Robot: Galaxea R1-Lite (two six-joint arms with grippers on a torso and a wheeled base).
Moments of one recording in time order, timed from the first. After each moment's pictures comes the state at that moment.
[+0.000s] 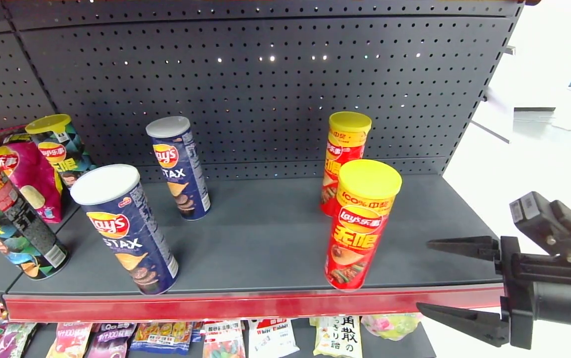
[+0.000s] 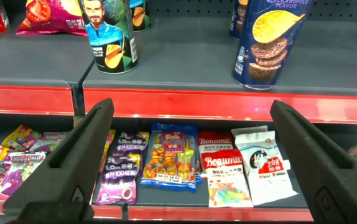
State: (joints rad) left arm 0.00 0.00 0.00 -0.01 0.04 -0.03; right arm 0.36 1.27 -0.48 -0.32 0.56 -0.31
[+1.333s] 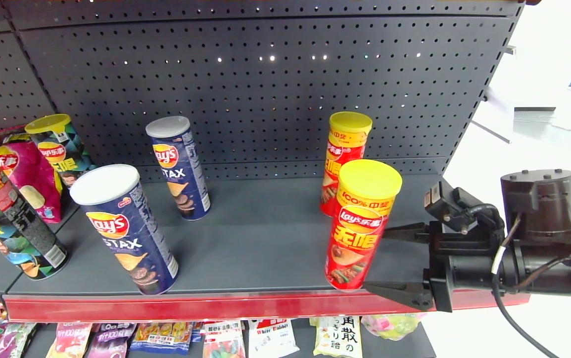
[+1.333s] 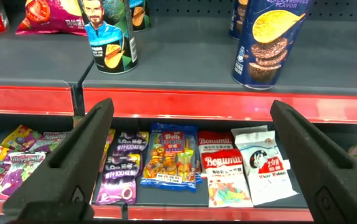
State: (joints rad) left arm 0.00 0.00 0.00 -0.01 0.04 -0.03; right arm 0.44 1.56 -0.60 -0.45 0.57 -0.31
